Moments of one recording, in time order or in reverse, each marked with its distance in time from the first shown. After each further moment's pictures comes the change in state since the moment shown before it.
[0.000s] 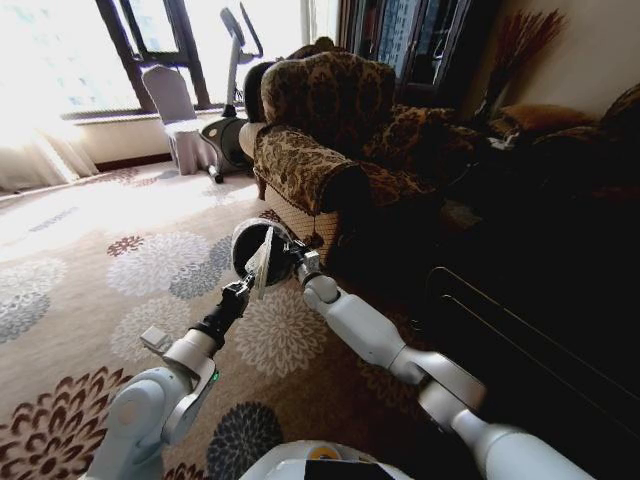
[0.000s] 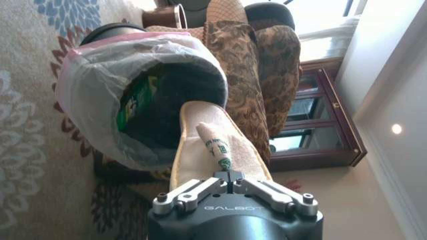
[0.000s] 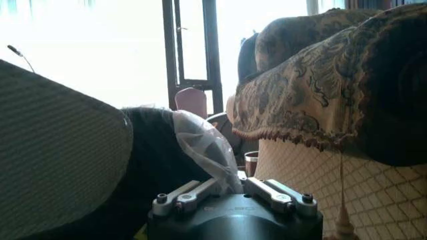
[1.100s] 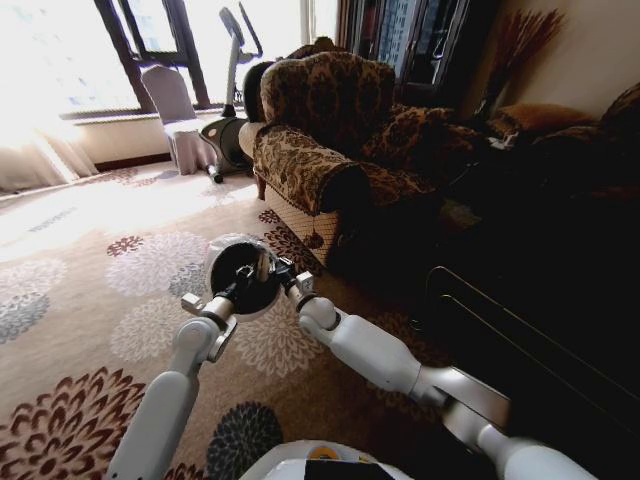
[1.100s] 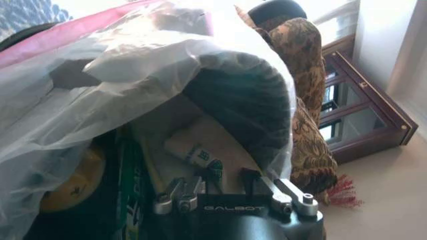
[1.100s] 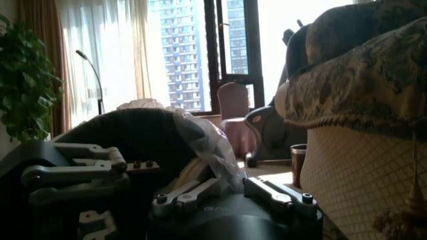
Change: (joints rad) left arm -0.305 0.031 0.140 0.421 0.323 0.041 0.121; right arm -0.073 -0.099 -0.174 0.260 0.045 -0.021 0.058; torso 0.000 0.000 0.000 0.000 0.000
